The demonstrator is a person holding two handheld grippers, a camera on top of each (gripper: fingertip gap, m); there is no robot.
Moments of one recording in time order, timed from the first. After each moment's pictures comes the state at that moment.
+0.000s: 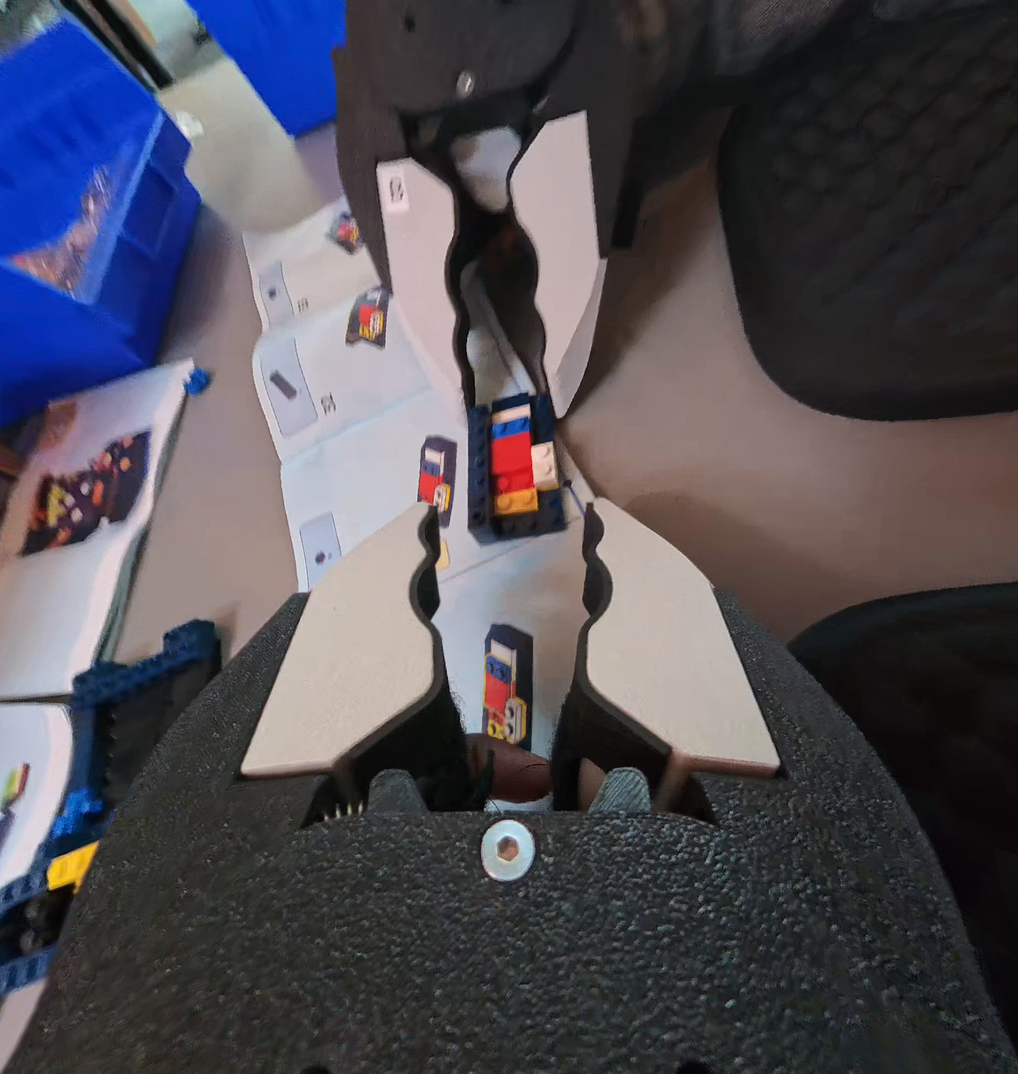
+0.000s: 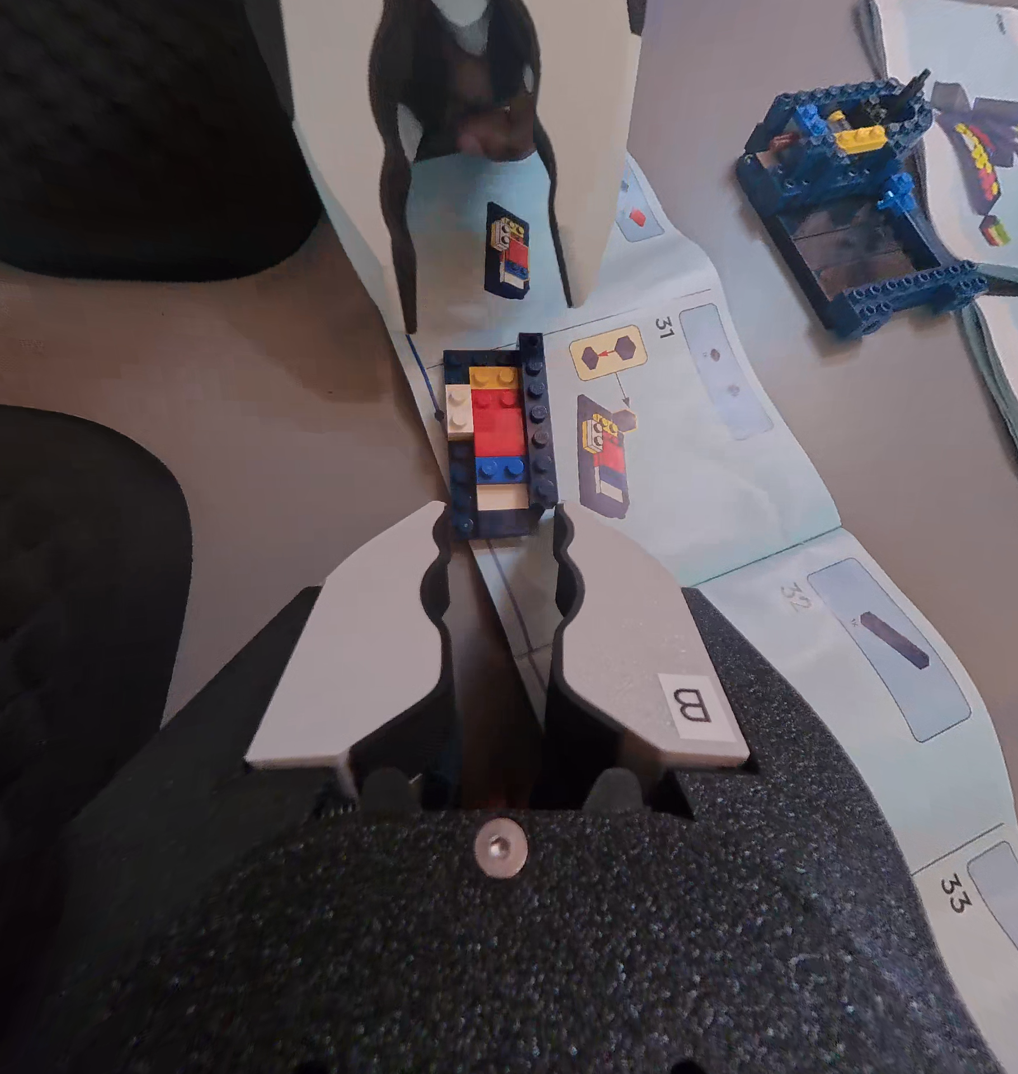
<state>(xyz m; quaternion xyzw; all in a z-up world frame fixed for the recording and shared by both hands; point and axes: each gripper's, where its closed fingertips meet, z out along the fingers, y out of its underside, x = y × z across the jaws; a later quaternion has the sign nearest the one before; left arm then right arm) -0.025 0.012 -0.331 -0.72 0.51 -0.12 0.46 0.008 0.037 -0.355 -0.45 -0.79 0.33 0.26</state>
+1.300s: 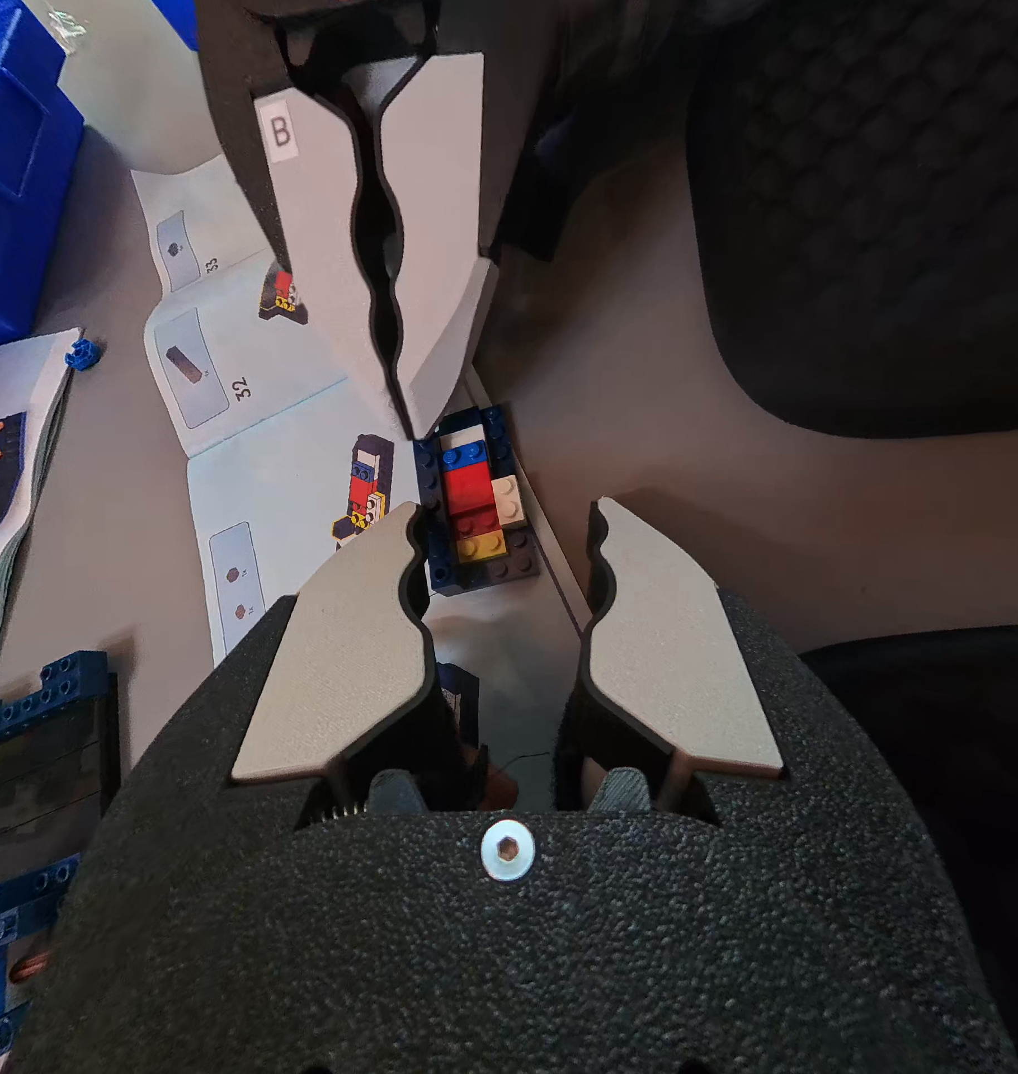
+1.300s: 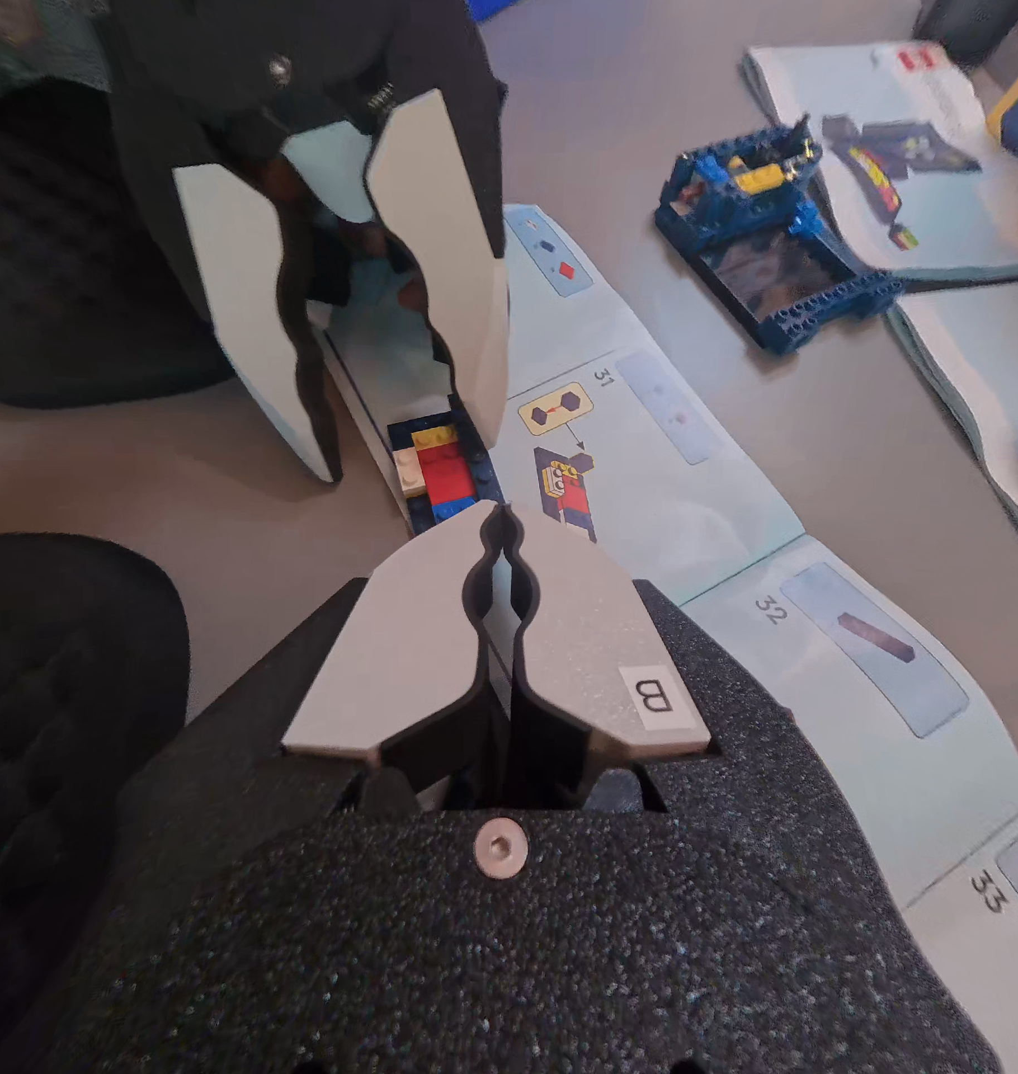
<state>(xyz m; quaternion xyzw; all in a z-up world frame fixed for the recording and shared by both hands) -0.005 0.005 -0.352 -0.74 0.51 -0.14 0.41 -0.007 0.039 -0.342 -0.50 -0.74 0.37 0.28</state>
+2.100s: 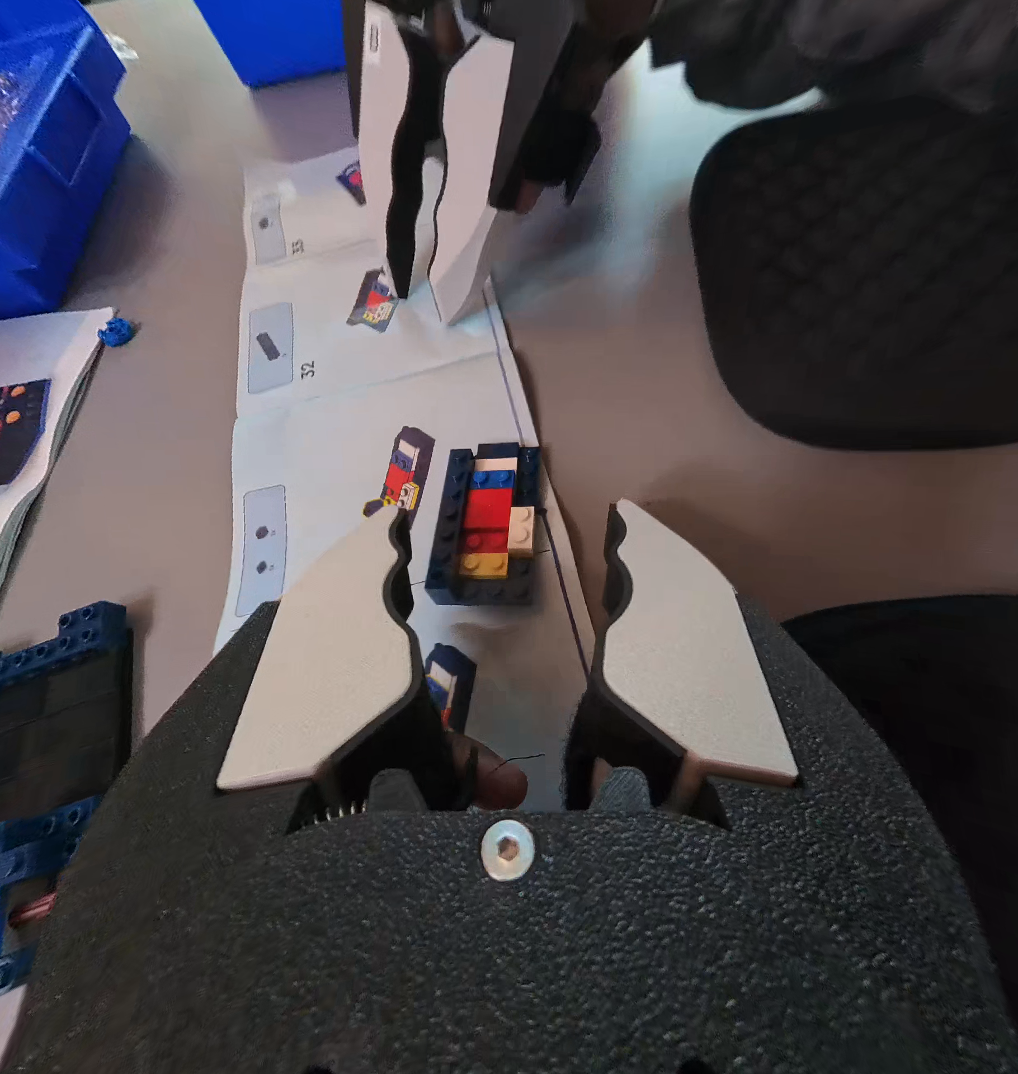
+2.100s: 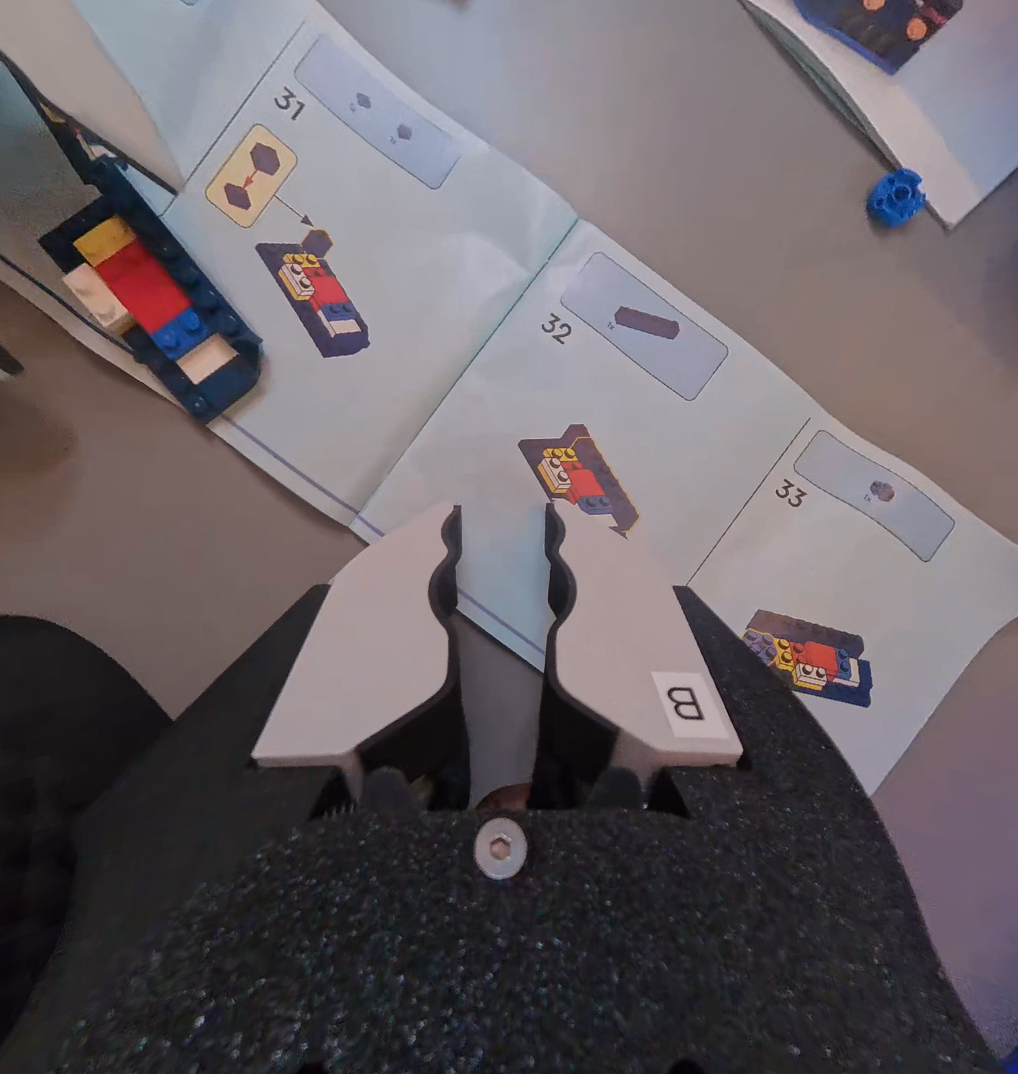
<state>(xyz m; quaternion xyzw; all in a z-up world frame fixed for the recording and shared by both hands) -0.022 0.007 -0.338 -0.74 0.47 -0.19 0.43 0.051 0.099 -0.358 -0.75 -0.60 0.17 0.23</state>
